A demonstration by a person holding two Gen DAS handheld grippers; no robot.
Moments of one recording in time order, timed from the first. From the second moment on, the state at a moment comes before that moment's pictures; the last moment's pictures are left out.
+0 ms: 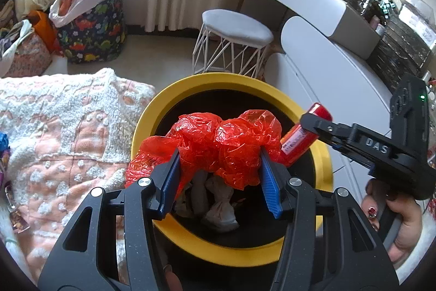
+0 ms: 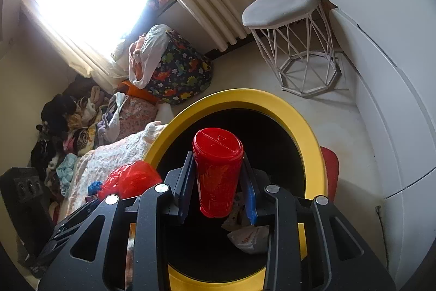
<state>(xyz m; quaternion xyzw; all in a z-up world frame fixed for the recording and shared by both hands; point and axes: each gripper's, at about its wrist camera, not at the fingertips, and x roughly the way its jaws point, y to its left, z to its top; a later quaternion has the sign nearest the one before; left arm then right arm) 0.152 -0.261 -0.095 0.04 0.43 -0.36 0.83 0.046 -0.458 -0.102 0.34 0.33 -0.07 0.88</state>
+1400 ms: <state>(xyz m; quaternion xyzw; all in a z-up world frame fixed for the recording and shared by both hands) 0.150 -0.174 -0.064 0.01 0.38 -0.28 0.88 0.063 -0.398 -0.063 0.26 0.30 -0.06 0.92</state>
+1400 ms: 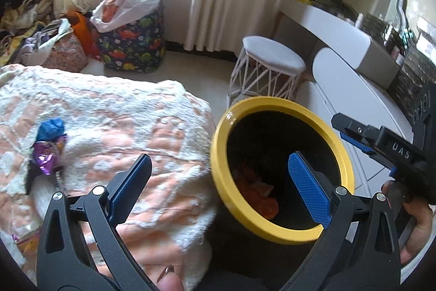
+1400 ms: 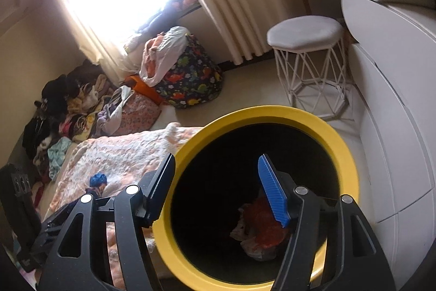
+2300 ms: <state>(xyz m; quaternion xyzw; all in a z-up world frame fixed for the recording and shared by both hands) 0.148 -0.070 -0.033 -0.05 0.33 -0.20 0.92 0.091 -0.281 -0.046 0.19 0.33 0.06 0.92</state>
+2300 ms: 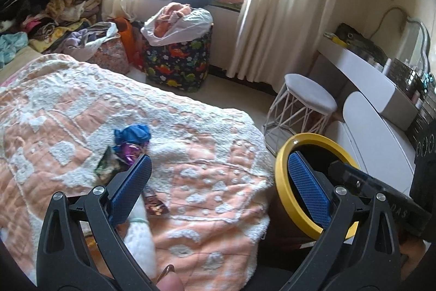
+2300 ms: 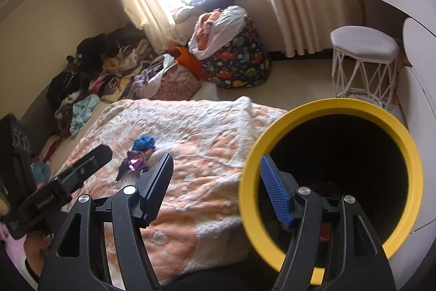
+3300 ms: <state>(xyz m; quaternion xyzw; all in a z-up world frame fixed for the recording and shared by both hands) 0.181 0.067 -0.075 -0.16 0.38 -0.07 0.91 0.151 -0.156 -0.083 0.08 0.41 0.18 0.89</state>
